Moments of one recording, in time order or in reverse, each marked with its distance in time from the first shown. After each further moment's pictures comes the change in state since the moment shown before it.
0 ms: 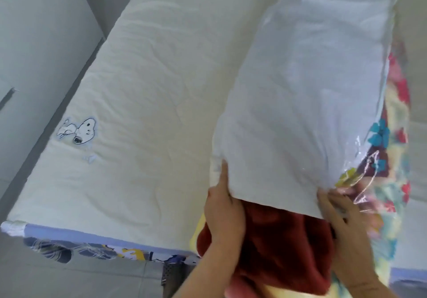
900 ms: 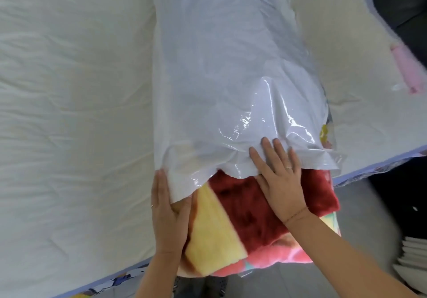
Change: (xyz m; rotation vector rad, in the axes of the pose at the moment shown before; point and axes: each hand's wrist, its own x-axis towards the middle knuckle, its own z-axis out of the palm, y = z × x) left_hand -0.052 0.010 0.115 0.103 -0.148 0.295; right_hand -0.021 0.133 -0.055 -0.458 0.105 0.046
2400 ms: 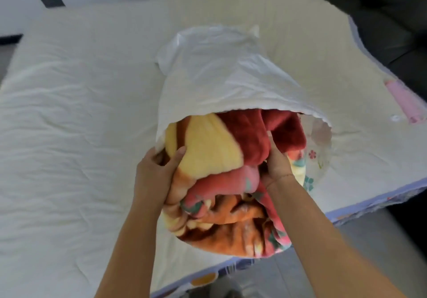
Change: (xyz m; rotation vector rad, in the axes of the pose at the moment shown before) left_hand 0.104 0.140 -0.088 -0.250 -0.118 -0.073; right_hand 0.122 -0.037 -0.058 1.972 0.148 1.168
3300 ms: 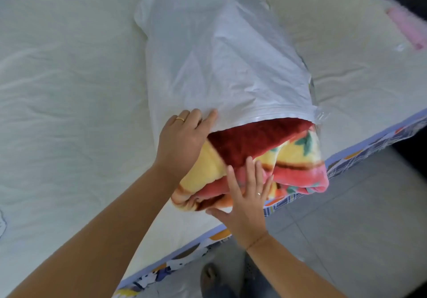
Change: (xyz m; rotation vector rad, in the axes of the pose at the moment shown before) left_hand -0.005 -0.051 0.024 1.008 0.058 1.299; right_hand -0.110 0.186 -0.088 -1.605 0.044 -1.029
